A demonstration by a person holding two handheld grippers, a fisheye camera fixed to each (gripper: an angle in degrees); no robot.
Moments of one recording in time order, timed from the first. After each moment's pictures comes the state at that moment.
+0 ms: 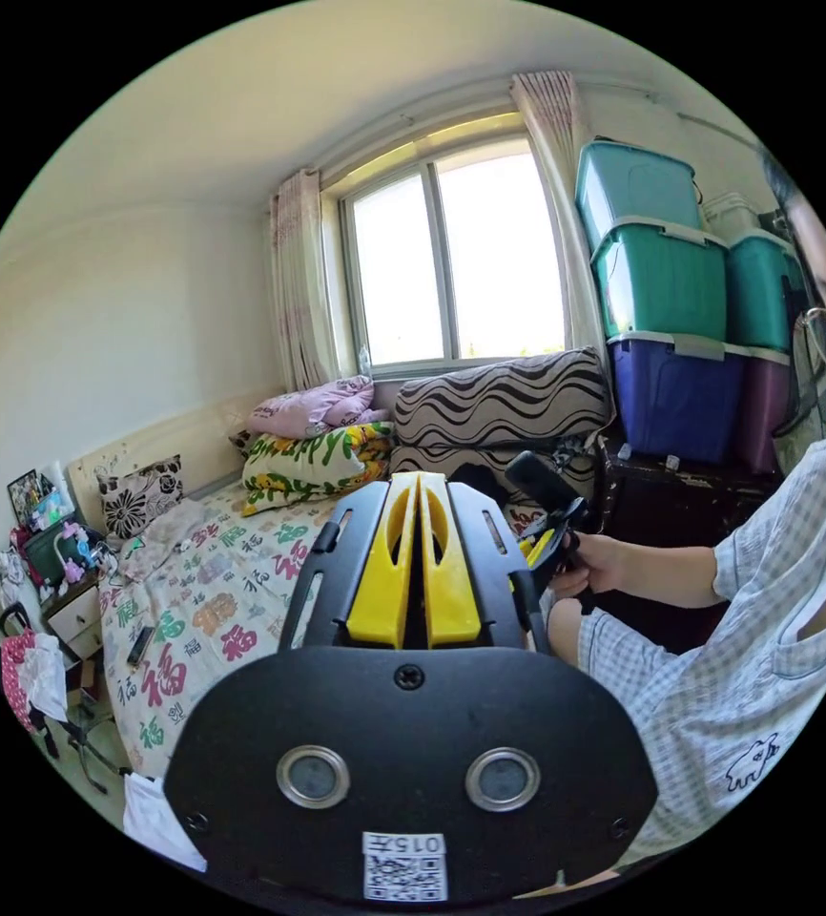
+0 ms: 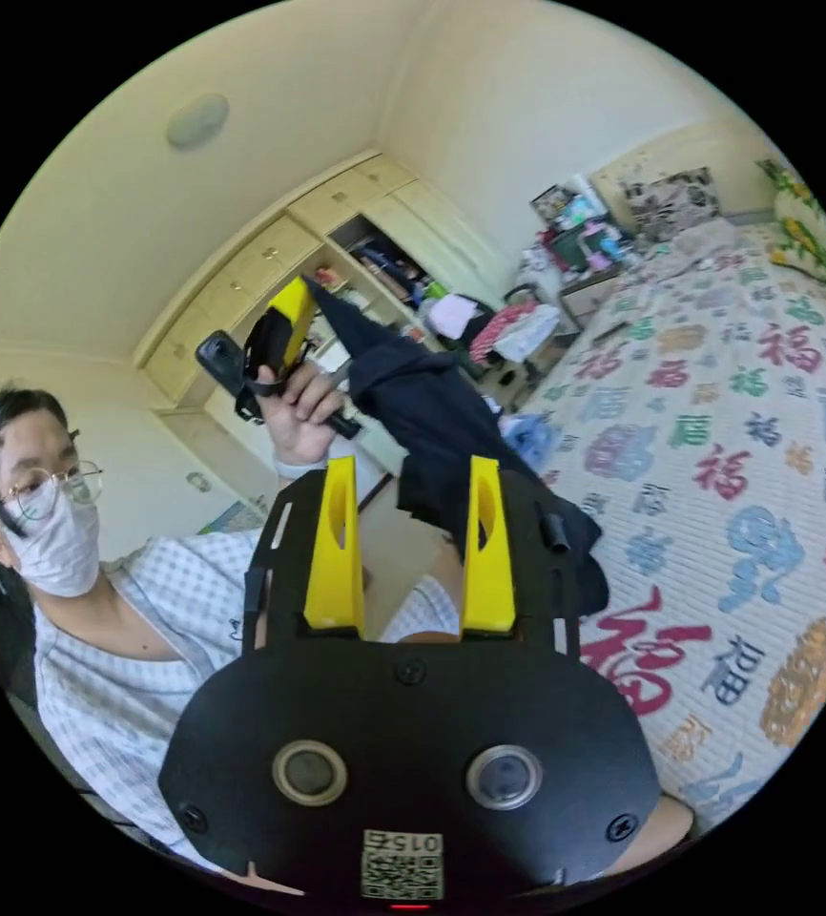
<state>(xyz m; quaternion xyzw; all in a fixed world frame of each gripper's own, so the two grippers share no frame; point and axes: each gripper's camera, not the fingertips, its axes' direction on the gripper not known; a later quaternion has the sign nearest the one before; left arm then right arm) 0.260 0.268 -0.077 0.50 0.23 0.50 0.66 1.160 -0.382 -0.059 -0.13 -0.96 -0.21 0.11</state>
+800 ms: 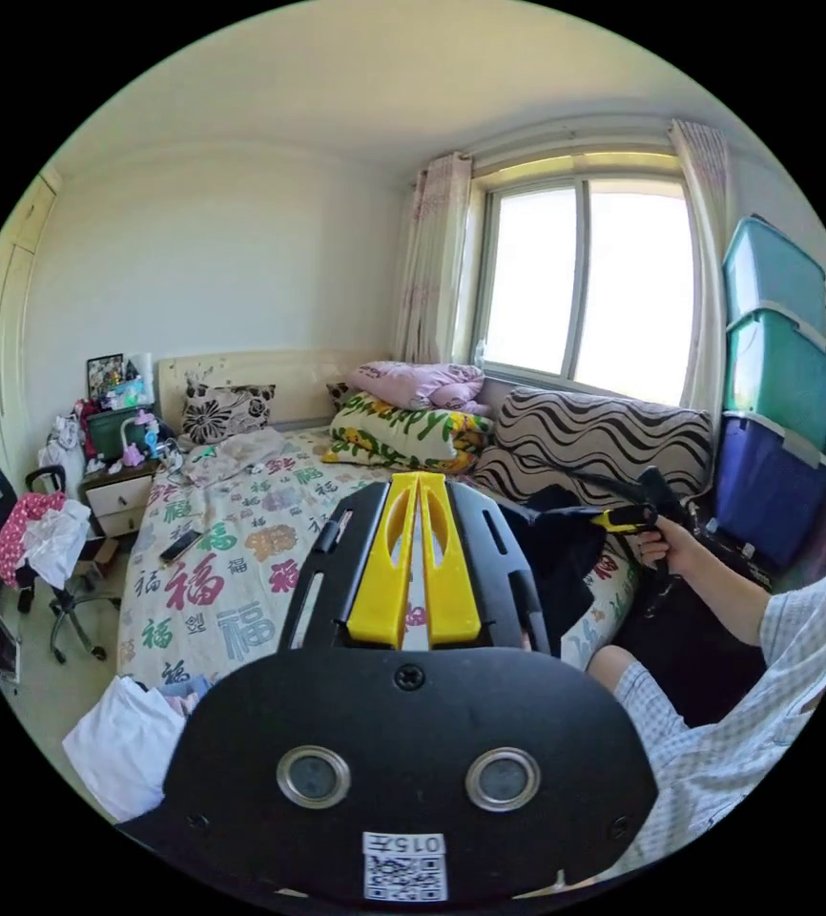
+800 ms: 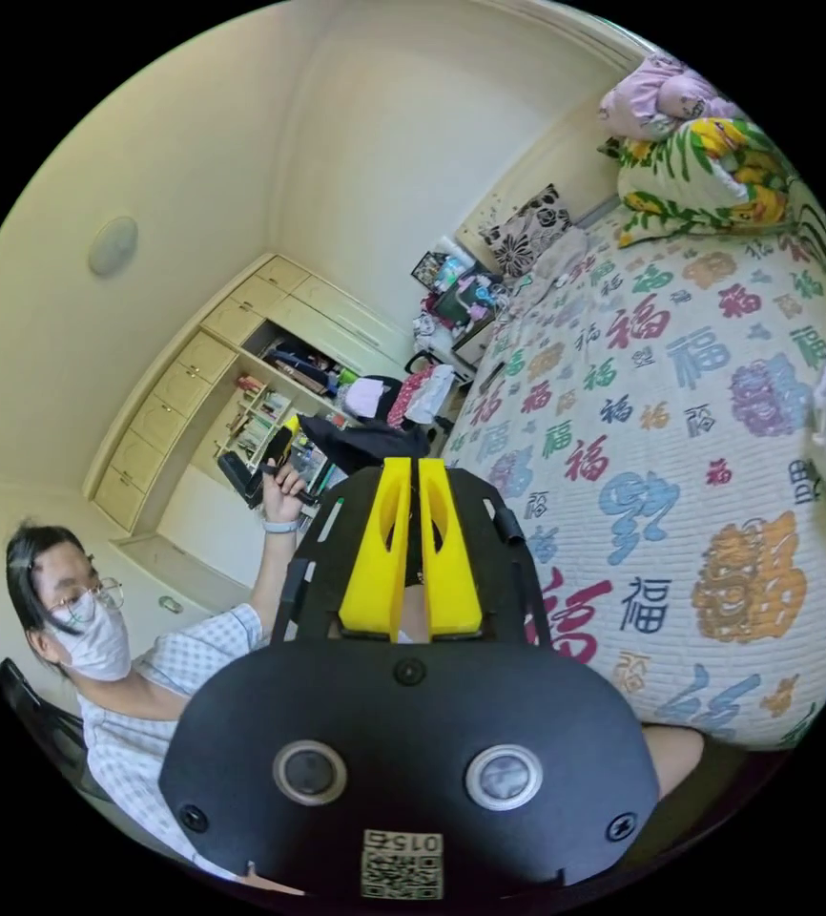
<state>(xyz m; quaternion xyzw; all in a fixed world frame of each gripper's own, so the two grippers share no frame) 0.182 0.168 -0.111 0.51 0.22 0.34 0.76 1.155 -0.406 -0.013 -0.23 -0.94 -0.07 0.25</state>
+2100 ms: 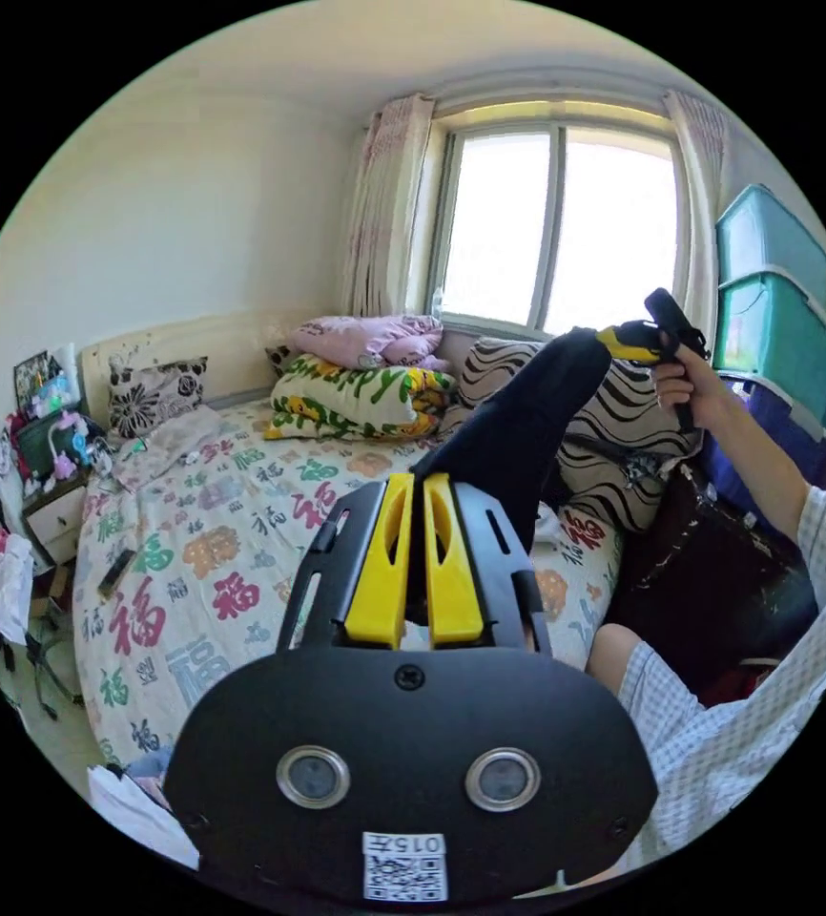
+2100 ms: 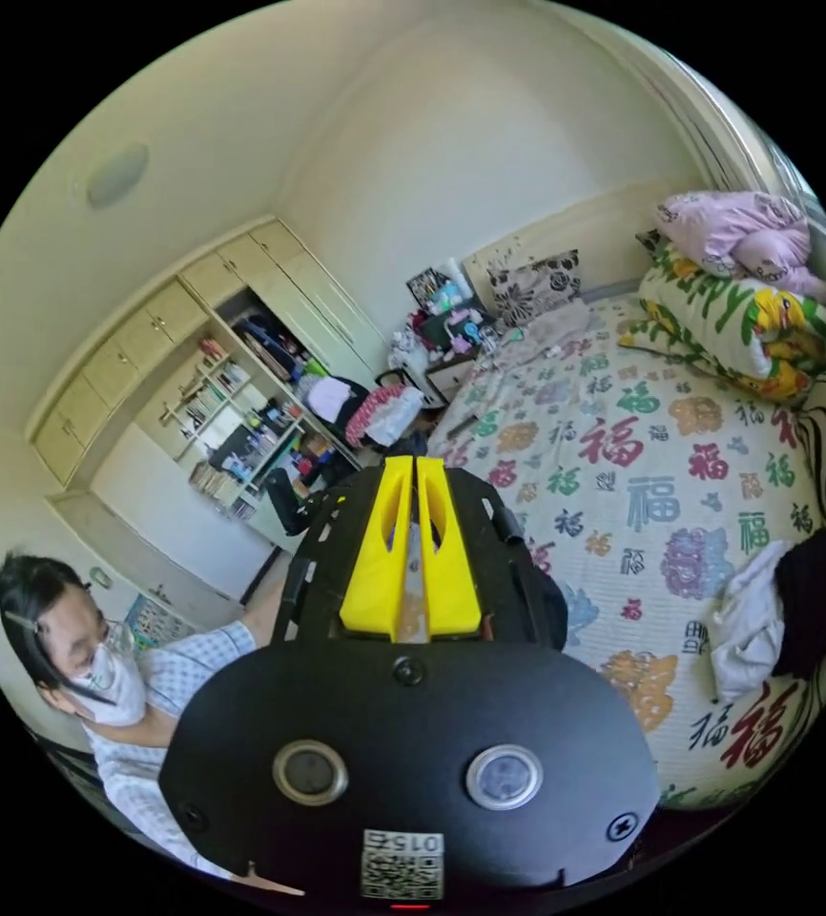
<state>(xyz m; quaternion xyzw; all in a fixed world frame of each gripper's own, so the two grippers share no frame) 0.215 -0.055 -0.029 0.43 0.23 0.42 0.76 1.092 -0.603 -0.039 -0.12 -0.93 -0.13 0.34</state>
